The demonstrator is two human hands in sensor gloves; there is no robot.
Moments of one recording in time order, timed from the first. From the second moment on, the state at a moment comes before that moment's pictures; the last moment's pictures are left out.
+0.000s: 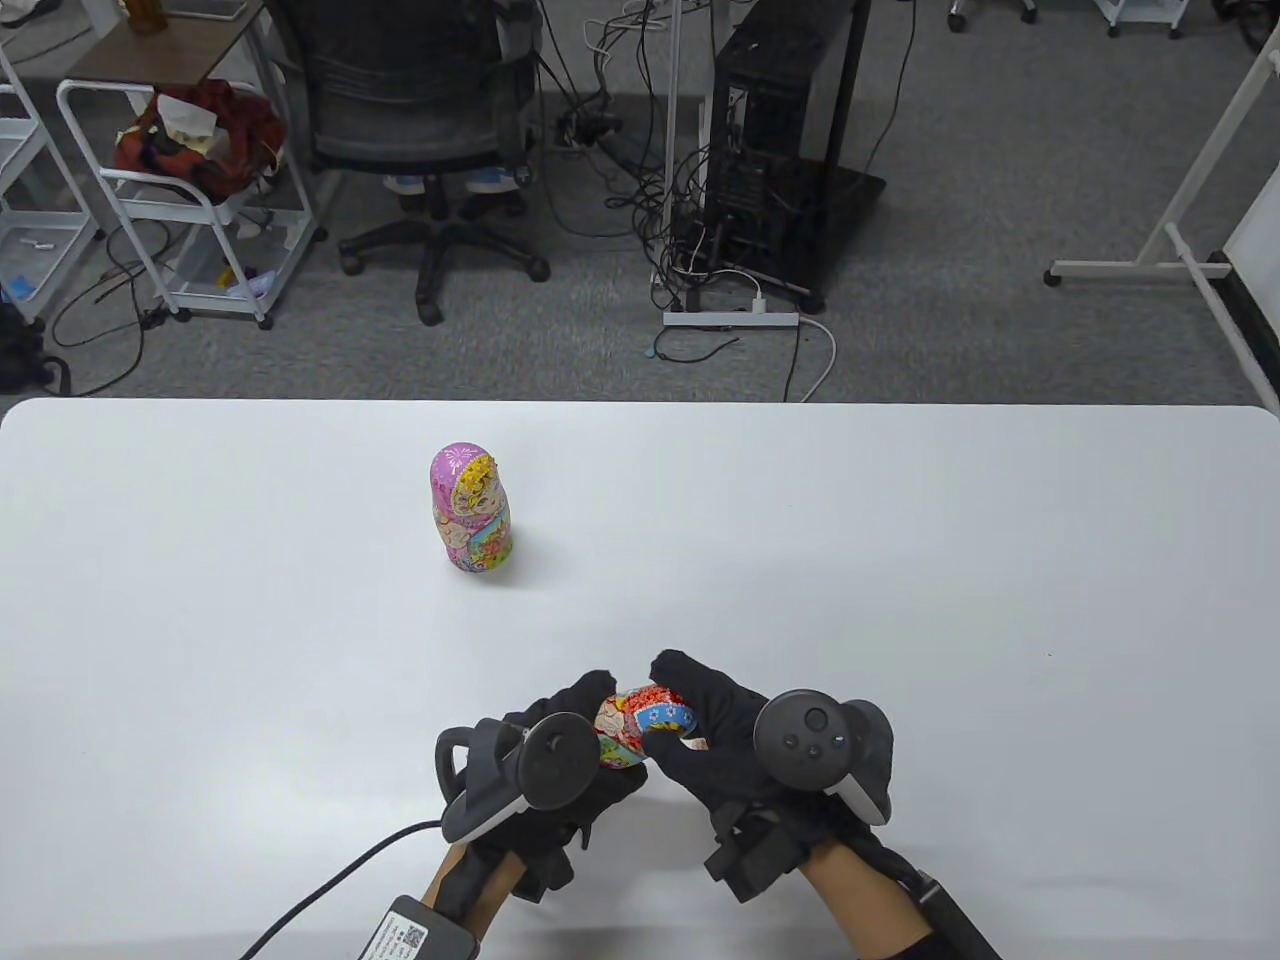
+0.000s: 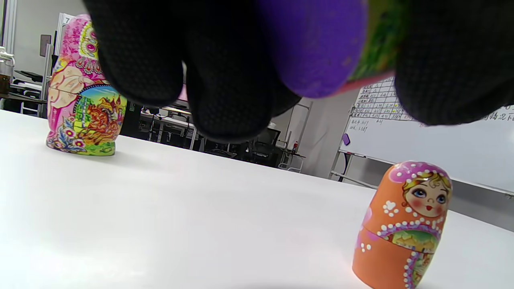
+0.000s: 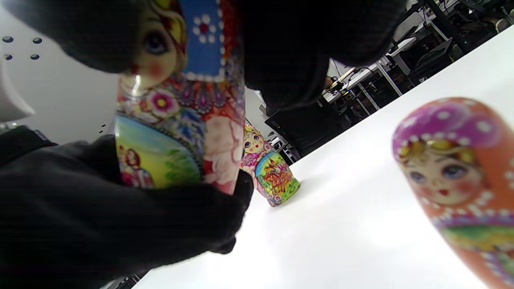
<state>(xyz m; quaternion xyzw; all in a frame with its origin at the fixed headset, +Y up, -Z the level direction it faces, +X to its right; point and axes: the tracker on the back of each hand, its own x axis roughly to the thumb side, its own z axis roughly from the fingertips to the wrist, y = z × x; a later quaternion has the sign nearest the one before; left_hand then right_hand) -0.119 -0.705 -0.275 0.04 -0.16 0.12 0.98 0.092 -0.690 -0.278 0.19 -0.05 0.91 0.37</state>
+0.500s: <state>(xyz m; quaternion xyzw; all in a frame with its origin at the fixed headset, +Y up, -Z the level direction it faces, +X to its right) -0.126 -0.711 -0.281 0.02 -0.12 0.12 0.99 0.092 -0.681 -0.271 0.17 -0.11 0.91 0.35</state>
